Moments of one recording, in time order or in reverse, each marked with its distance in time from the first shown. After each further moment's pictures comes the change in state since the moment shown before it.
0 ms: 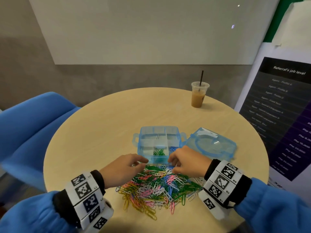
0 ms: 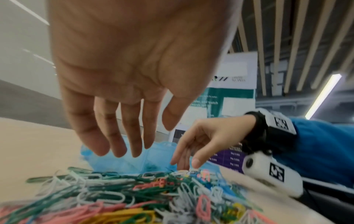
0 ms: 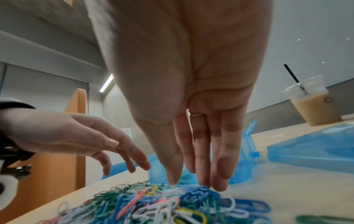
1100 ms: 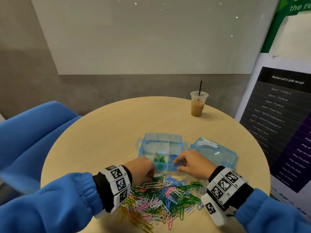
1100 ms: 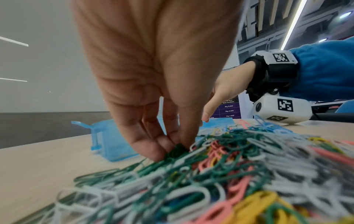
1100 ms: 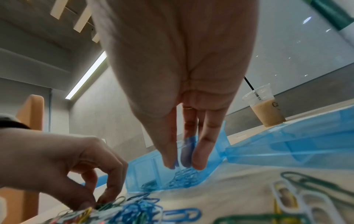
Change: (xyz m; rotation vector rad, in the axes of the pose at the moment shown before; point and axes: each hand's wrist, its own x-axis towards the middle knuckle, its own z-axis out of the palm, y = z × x) left_hand 0.067 0.016 0.008 0.527 -0.100 0.152; right_hand 0.007 0.032 -0.011 0.130 0.138 0.045
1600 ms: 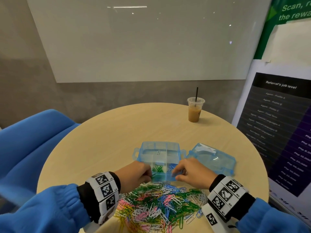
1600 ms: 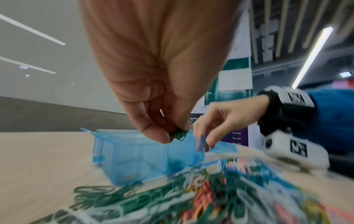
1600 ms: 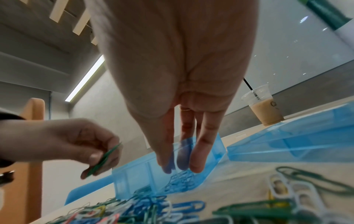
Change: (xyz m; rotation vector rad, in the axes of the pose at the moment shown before) left_hand -0.011 -0.012 -0.004 -0.205 0.108 0.063; right_hand -0.007 0.002 0.003 0.030 0.004 -0.035
